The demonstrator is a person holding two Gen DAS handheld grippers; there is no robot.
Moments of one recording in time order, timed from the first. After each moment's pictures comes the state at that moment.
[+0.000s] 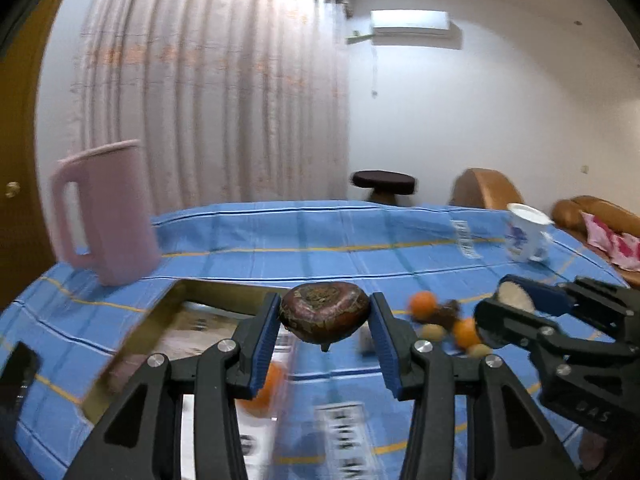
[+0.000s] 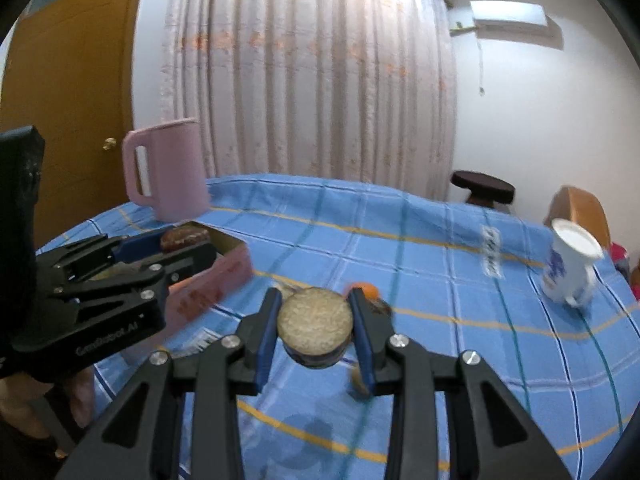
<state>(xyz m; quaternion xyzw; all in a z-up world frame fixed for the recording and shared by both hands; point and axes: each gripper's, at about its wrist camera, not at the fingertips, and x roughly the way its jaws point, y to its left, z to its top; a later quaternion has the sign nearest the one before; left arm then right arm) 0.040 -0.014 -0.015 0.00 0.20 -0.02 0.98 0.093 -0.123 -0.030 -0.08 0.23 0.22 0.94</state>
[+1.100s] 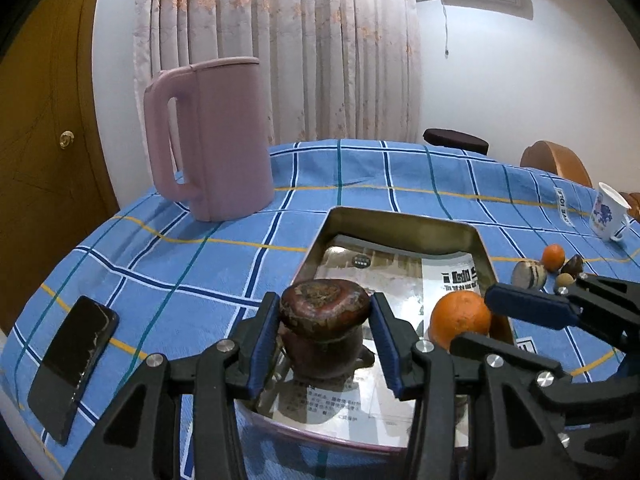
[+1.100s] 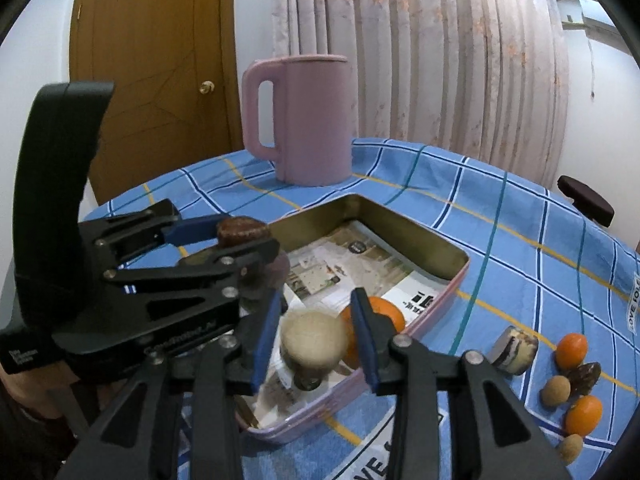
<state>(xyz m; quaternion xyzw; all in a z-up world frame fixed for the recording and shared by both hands) 0.041 0.100 -0.052 -0.02 0.29 0.08 0.95 0.113 0.026 -0.073 -0.11 0.30 0.38 0.87</state>
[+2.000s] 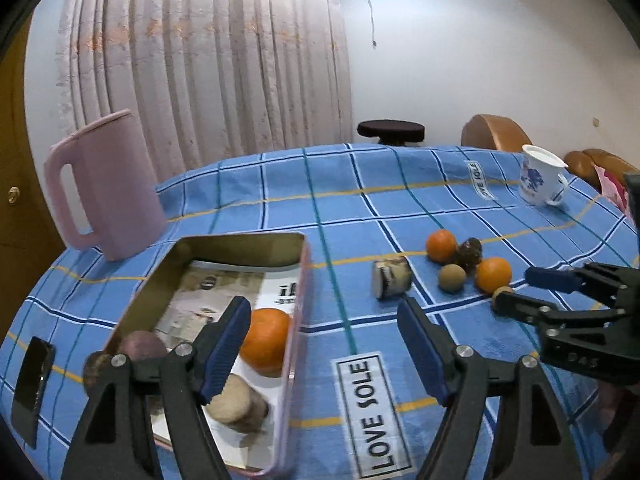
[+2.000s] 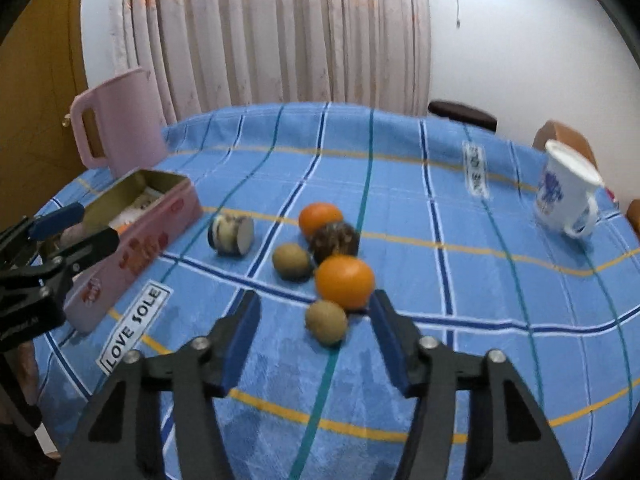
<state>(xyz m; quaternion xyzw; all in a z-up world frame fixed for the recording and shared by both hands) 0.053 -0.028 -0.041 0.04 0.29 -0.02 0.96 0.129 -0.158 -0.079 -0.05 0.38 0.15 0.91</state>
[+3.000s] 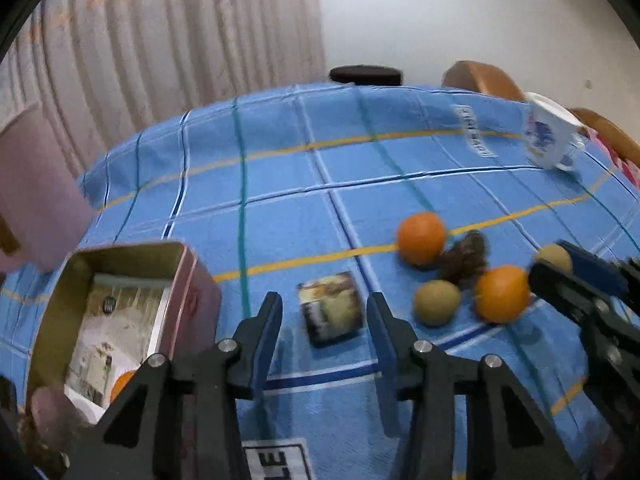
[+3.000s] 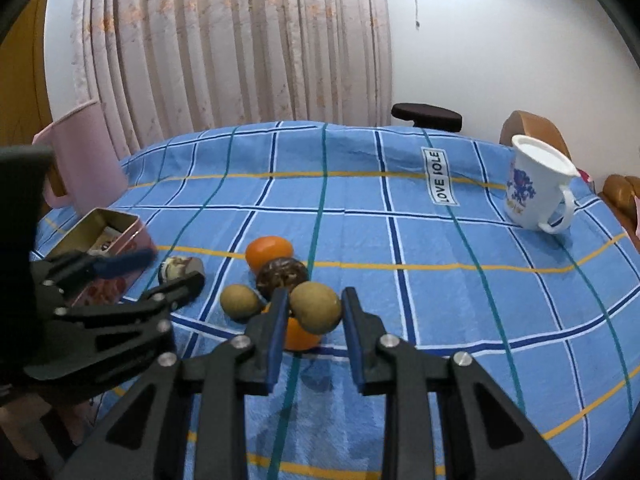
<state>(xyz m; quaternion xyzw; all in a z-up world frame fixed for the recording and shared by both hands) 0.149 -0.078 -0.076 0.05 0.39 -0.06 0.92 0.148 -0.174 -0.074 -0.02 0.34 0.09 0.94</state>
